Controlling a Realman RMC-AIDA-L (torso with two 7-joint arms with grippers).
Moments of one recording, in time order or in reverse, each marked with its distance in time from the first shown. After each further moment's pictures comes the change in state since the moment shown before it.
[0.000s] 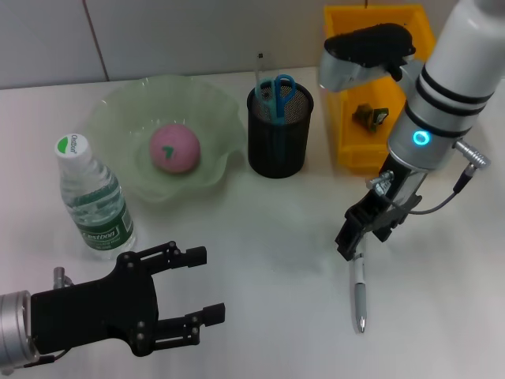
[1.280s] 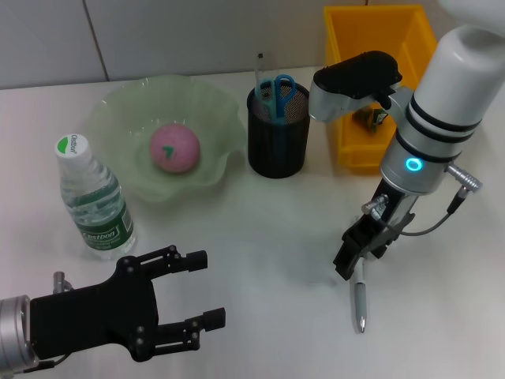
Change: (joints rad) left arm 0.008 -0.001 0.002 -0.004 -0.001 0.012 -0.002; right arm -0.037 0.009 -0.110 0.026 0.060 0.061 -0.033
